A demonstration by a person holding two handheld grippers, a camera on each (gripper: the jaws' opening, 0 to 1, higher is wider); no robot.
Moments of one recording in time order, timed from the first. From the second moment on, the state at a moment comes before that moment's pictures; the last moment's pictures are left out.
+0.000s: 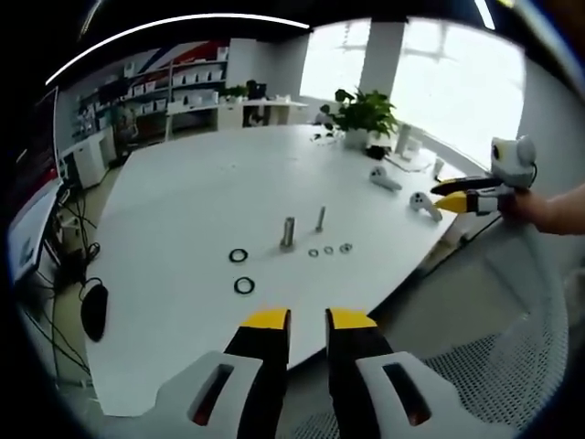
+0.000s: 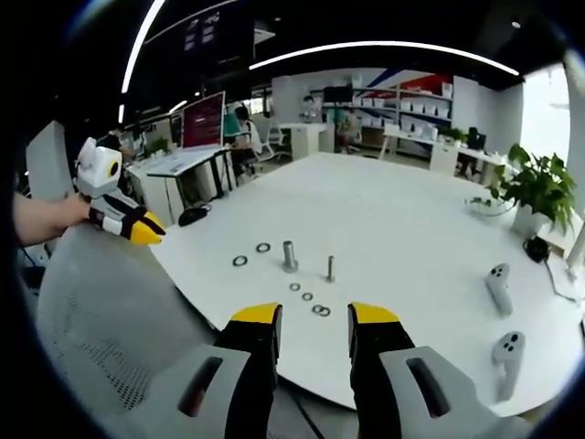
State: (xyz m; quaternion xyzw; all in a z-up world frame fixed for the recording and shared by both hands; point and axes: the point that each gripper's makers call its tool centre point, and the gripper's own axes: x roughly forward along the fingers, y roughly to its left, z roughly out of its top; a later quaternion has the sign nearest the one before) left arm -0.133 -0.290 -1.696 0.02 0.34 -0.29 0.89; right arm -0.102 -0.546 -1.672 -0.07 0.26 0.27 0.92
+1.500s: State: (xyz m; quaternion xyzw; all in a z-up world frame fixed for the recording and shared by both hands) left arm -0.117 -0.253 -1.745 0.09 0.49 -0.22 0.84; right arm -0.126 -0.507 -1.670 -0.02 0.26 0.40 0.88
